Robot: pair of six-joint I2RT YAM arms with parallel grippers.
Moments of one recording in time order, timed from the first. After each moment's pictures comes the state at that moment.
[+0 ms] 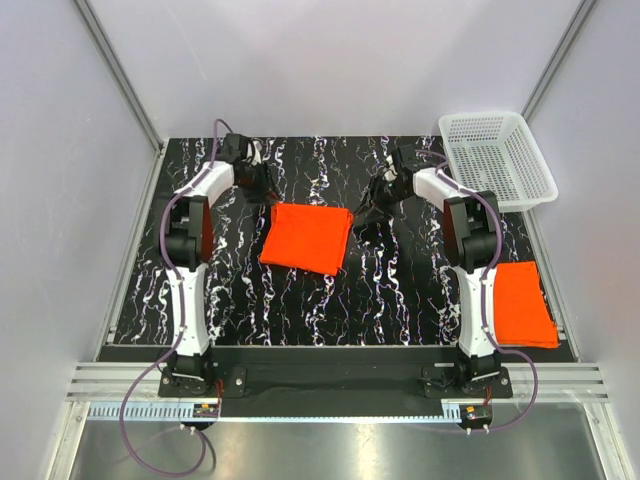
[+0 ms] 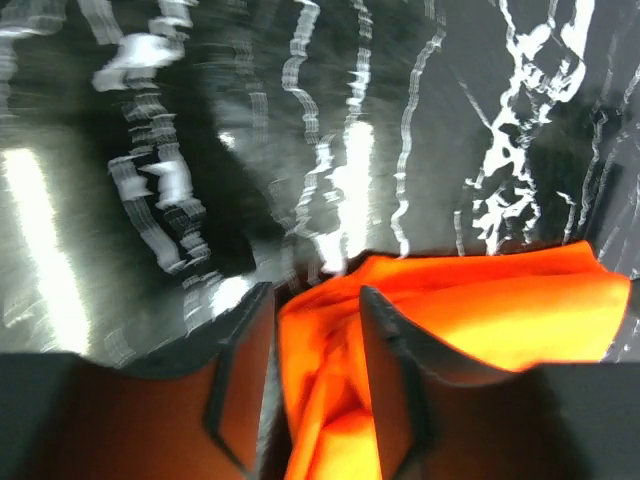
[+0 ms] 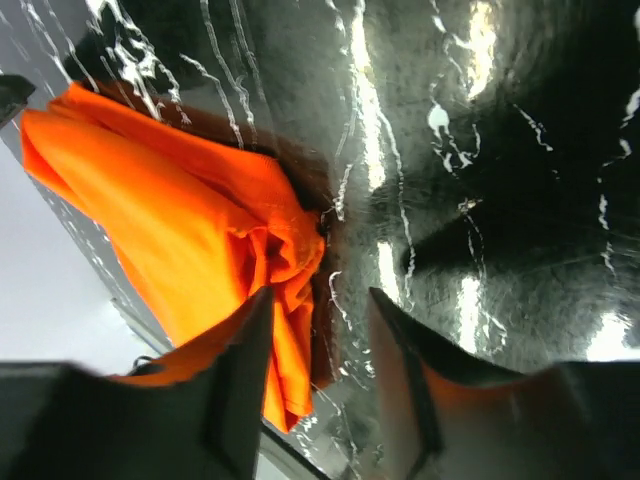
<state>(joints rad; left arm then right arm) -0.12 2.28 1.82 -0.58 0.36 -0.35 0.24 2.29 1.74 -0.57 -0.56 0.61</state>
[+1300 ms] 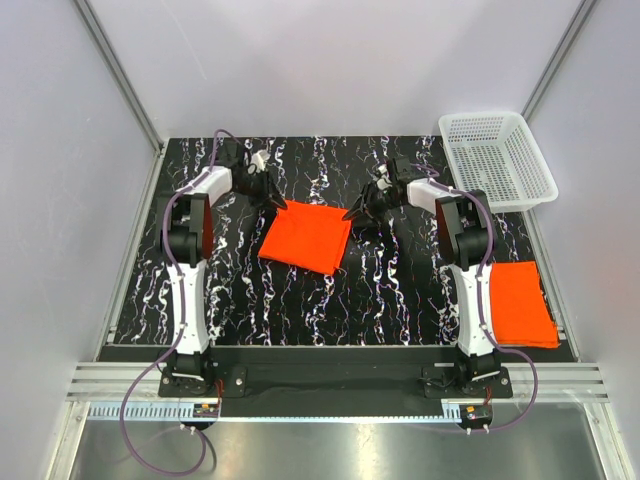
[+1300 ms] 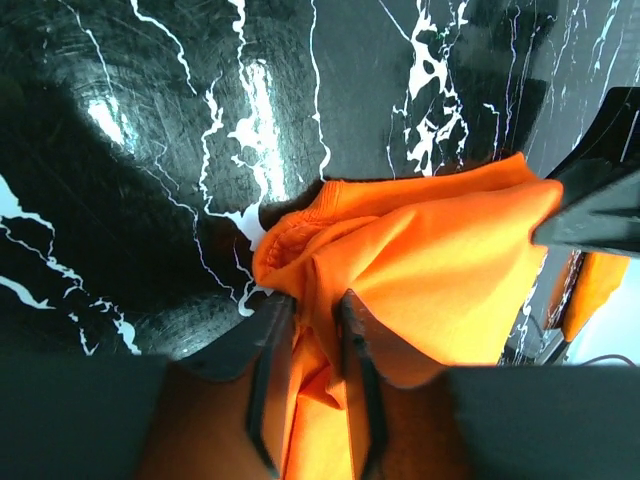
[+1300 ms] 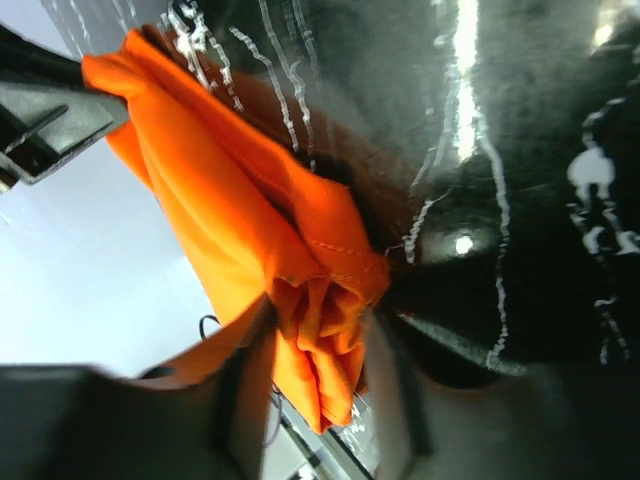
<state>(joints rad) -0.09 2.33 1.81 -0.57 0.70 -0.29 0.26 2.34 1.67 -0.37 -0.78 0.72</state>
